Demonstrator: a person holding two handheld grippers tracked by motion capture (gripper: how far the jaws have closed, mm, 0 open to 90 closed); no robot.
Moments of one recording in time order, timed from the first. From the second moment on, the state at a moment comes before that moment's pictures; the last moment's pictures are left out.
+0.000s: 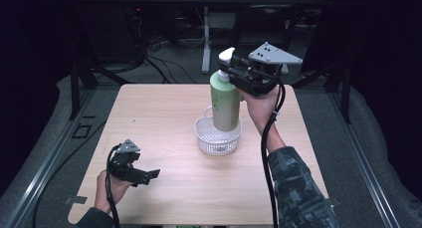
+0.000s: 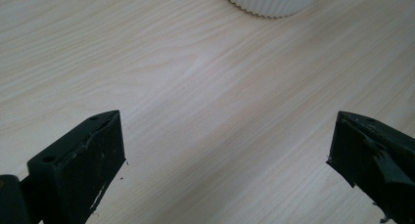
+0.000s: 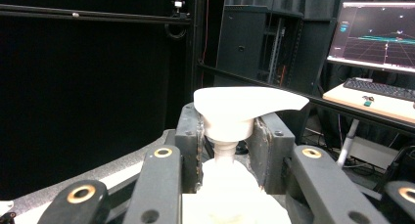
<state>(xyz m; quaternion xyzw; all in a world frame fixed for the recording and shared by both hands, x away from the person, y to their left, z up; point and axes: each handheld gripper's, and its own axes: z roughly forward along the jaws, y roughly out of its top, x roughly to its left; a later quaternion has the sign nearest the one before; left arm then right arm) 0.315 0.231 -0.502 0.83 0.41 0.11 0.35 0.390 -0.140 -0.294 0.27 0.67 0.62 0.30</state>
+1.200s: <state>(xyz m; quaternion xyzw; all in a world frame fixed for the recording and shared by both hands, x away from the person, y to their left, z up) 0.315 0.231 -0.503 0.83 0.41 0.11 0.35 0.406 -0.129 -0.328 0.29 0.68 0.61 0.28</state>
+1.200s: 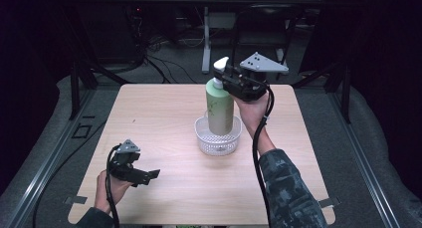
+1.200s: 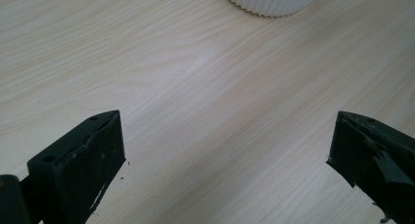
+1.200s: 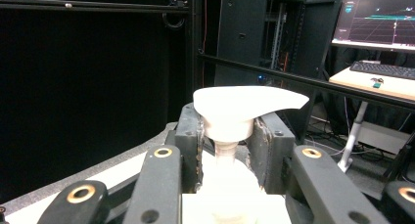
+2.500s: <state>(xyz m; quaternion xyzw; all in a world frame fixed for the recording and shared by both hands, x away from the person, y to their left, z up) 0.315 0.229 -0.503 0.84 0.41 0.11 0.35 0.407 -0.123 -0.371 0.30 0.69 0.60 0.26</state>
